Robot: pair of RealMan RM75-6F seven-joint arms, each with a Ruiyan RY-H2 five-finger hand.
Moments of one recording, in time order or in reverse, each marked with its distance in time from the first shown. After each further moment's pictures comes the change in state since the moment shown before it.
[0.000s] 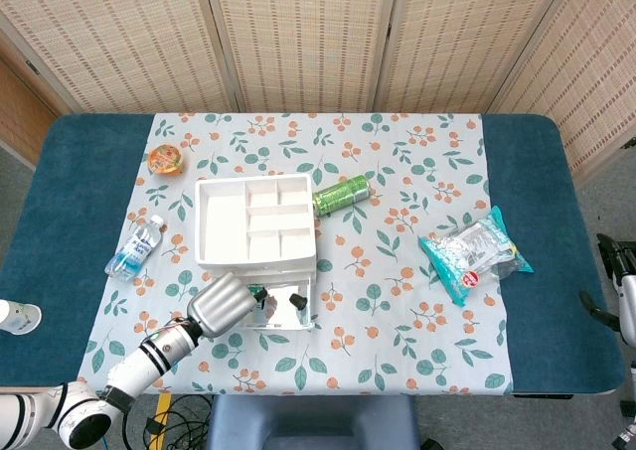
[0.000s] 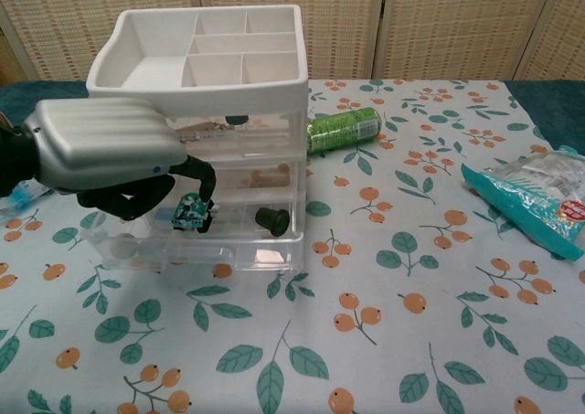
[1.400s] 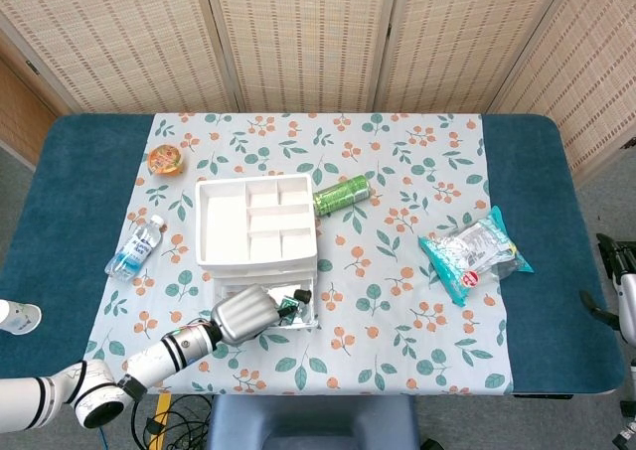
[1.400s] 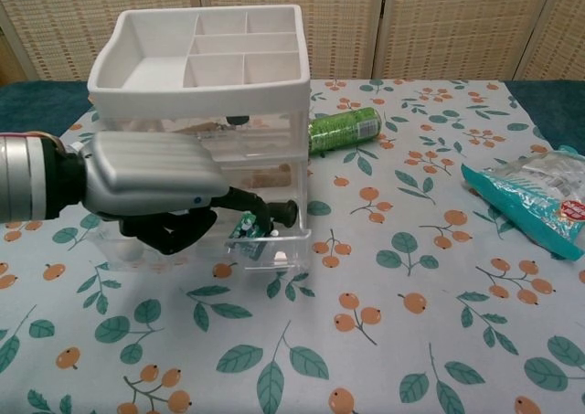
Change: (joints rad) left arm -0.050 -0.059 -0.025 0.121 0.183 -0.159 -0.330; right arm 0.009 -0.001 -0.001 0.011 0.011 -0.020 0.000
